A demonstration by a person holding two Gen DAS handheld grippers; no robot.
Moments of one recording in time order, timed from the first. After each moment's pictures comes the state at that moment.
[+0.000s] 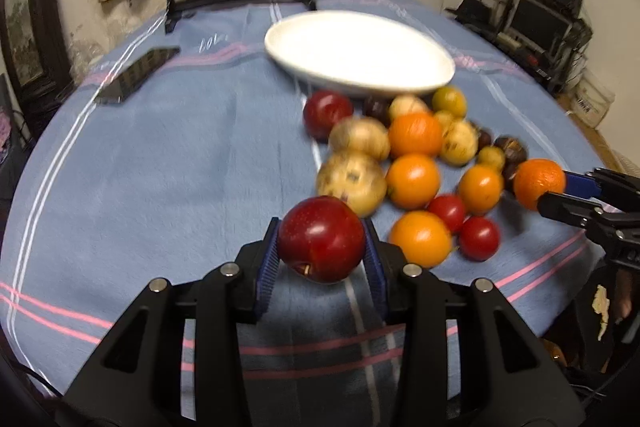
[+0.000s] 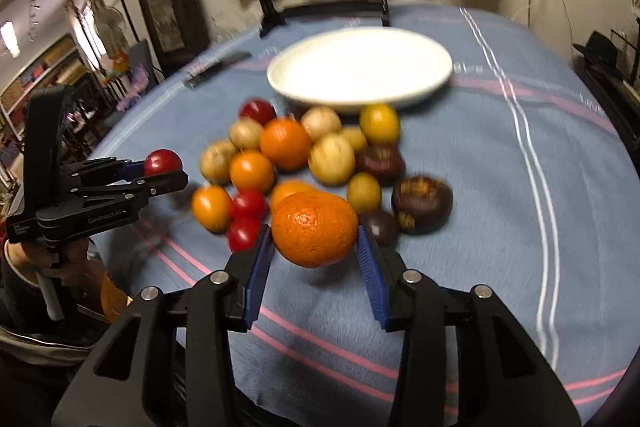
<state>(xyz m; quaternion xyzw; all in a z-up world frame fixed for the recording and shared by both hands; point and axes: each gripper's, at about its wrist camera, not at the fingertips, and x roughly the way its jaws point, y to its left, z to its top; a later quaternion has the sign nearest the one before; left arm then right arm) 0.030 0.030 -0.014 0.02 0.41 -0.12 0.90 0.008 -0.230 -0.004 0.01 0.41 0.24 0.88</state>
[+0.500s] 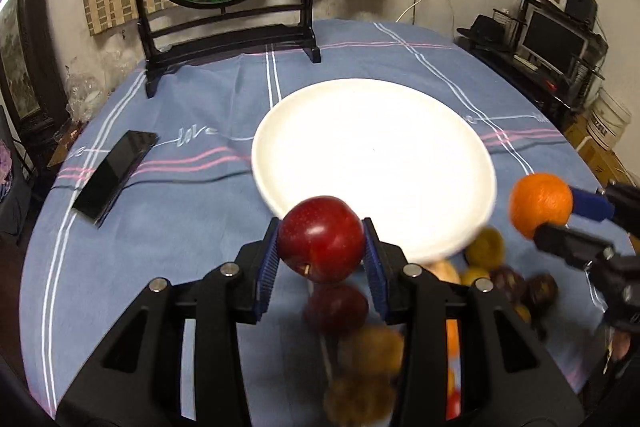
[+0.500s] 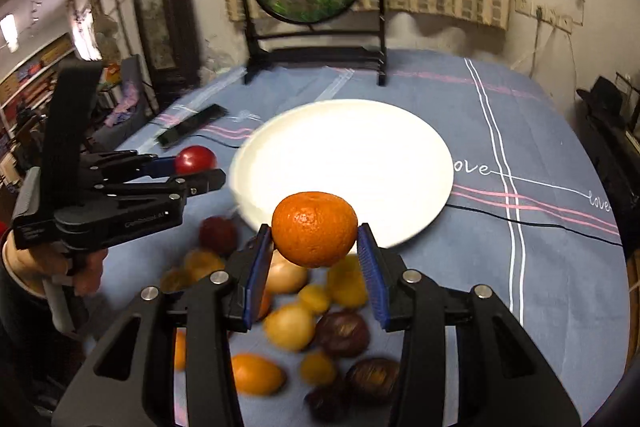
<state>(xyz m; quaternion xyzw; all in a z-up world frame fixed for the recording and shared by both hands) 0.181 -0.006 0.022 0.03 0.40 -0.10 0.91 0.137 -0.211 0.026 -0.01 0.39 0.22 0.90</state>
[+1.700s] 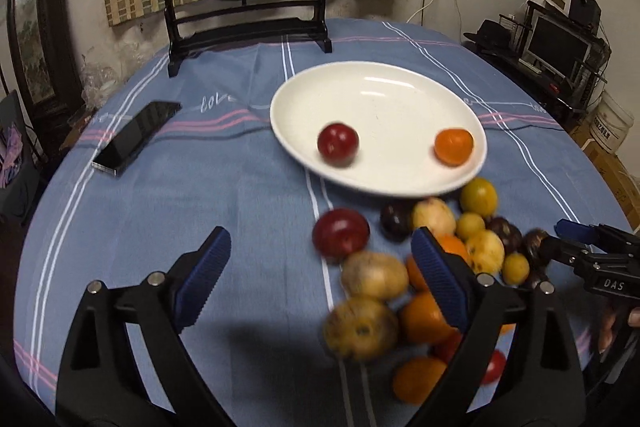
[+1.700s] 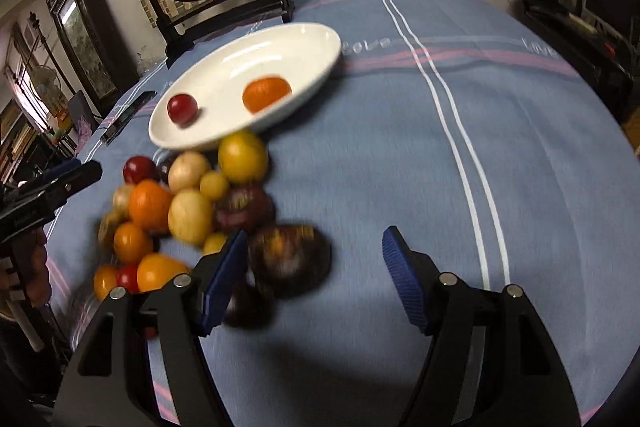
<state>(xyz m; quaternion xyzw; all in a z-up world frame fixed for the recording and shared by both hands) 0.096 0.011 0.009 0.02 0.38 -0.09 0.92 0.072 -0.286 -0.039 0.10 0.45 0.12 0.88</state>
